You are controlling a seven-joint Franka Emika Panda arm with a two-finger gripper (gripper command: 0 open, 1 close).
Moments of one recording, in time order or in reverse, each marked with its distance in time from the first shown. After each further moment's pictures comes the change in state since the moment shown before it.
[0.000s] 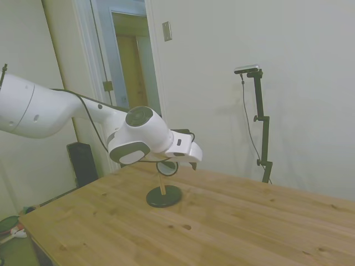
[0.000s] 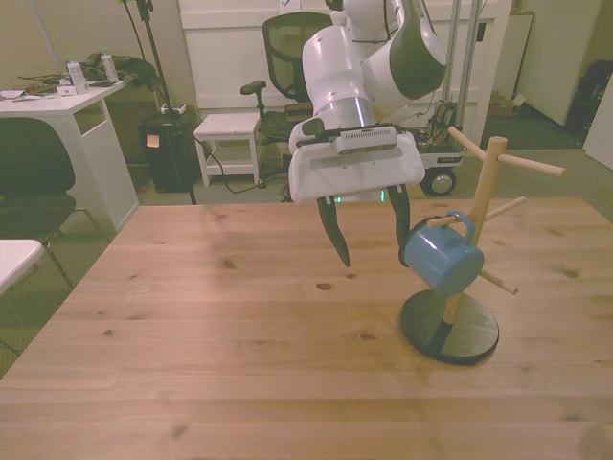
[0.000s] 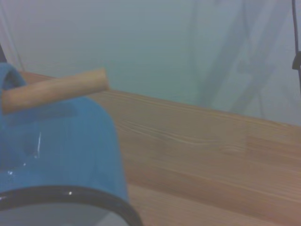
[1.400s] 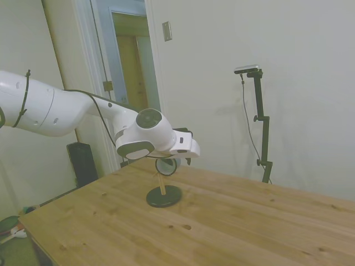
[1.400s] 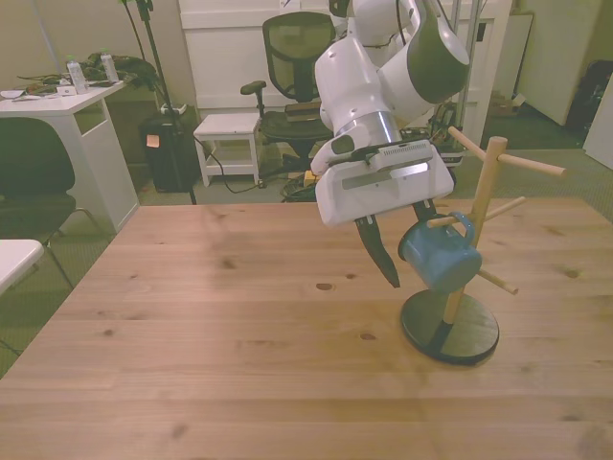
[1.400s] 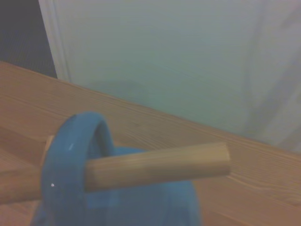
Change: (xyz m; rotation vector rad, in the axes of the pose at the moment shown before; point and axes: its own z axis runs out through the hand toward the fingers) arm 0.002 -0.031 0.033 0.085 -0.043 -0.095
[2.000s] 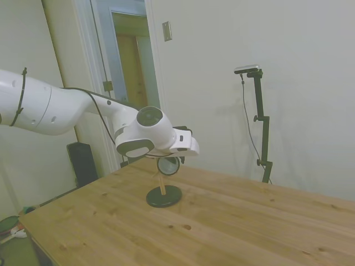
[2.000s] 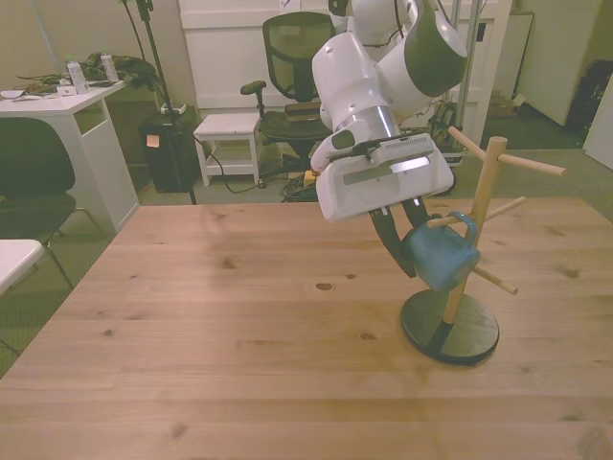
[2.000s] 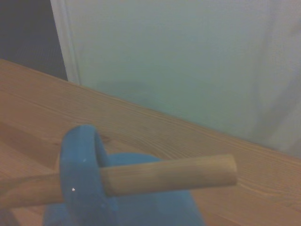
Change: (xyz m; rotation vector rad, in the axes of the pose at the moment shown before) arm 0.002 -0.003 -0.006 0.020 -0.014 -0.019
